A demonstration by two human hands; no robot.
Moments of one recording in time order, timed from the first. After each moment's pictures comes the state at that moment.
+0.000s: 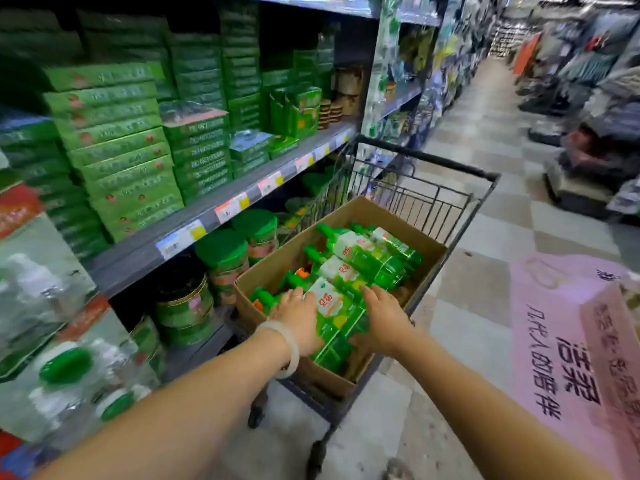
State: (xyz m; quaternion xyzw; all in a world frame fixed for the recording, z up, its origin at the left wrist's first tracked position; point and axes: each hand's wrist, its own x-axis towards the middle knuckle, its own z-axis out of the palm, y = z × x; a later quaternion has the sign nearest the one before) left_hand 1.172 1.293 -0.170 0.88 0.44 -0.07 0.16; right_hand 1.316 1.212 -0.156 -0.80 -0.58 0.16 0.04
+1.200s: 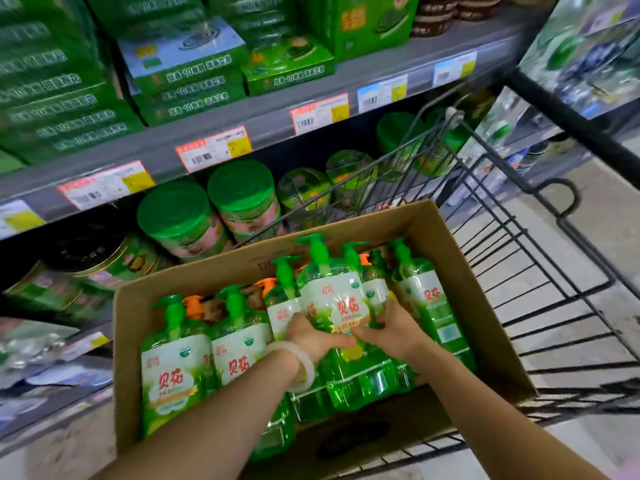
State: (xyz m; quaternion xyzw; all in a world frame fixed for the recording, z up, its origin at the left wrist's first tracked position) left_hand 1.455 1.486 -0.296 0.26 0.74 0.17 0.60; right_hand 1.613 1.516 -0.279 -0.65 -0.54 0.53 0.04
